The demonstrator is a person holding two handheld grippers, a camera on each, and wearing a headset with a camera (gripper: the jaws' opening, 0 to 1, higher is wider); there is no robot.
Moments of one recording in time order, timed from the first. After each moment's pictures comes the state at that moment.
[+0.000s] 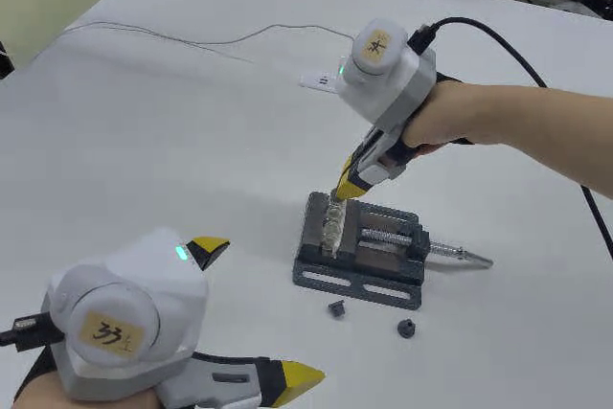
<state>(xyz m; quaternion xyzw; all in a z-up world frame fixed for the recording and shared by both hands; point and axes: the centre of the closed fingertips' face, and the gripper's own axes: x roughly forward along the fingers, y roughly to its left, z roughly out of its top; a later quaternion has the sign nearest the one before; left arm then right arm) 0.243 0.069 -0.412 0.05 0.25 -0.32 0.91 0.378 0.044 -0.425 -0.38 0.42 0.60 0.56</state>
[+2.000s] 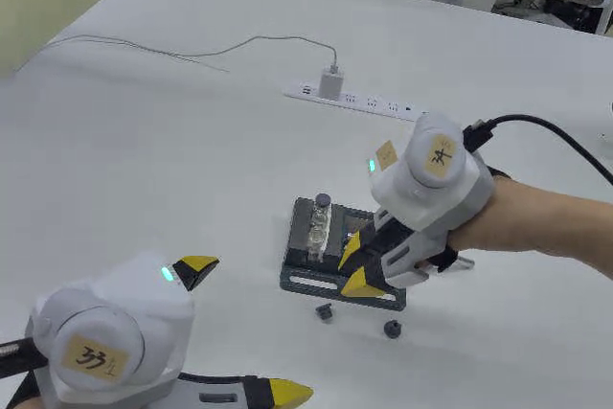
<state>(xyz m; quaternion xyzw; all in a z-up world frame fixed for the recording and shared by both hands) 0.231 0.067 -0.416 0.05 0.25 -0.33 0.91 0.277 0.009 -0.440 -0.40 0.35 0.68 0.51</state>
